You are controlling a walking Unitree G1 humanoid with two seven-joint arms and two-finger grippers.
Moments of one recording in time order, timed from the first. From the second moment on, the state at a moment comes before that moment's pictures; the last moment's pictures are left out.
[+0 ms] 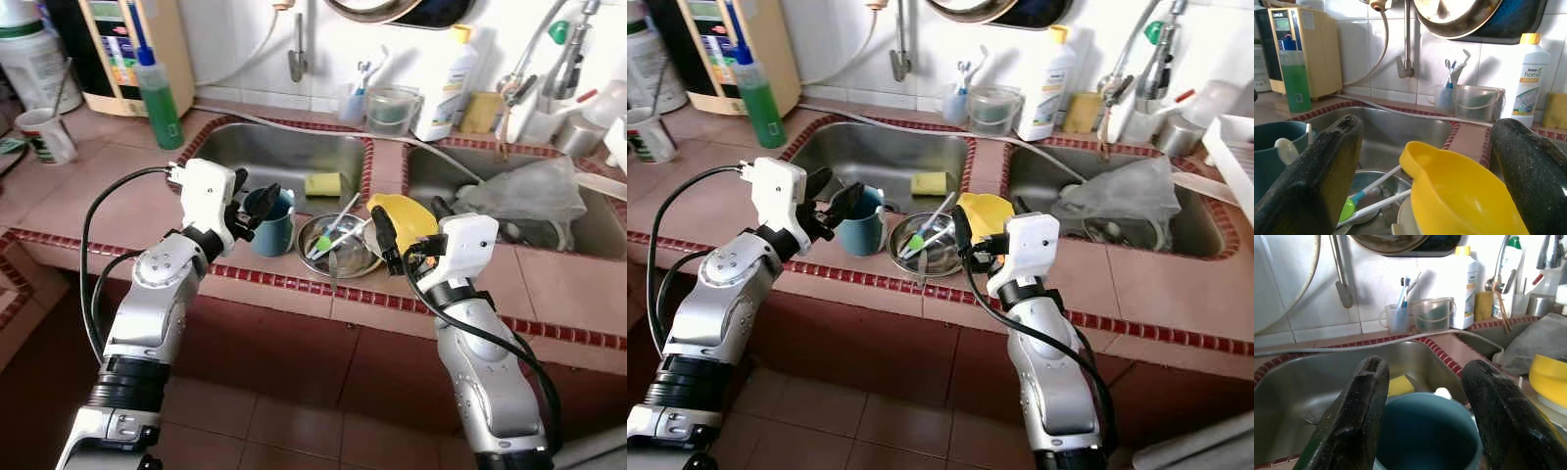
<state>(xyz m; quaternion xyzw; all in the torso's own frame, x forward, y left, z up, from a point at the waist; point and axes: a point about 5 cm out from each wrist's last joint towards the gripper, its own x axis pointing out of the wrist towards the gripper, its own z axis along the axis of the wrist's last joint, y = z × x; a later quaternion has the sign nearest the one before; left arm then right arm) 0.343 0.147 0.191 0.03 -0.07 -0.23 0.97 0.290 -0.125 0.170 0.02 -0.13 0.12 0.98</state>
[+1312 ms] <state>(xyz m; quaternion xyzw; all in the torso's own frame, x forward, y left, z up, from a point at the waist) 0.366 0.155 0.209 0.09 0.02 -0.27 0.96 0.284 -0.106 0.159 -0.01 -0.09 0.16 0.98</state>
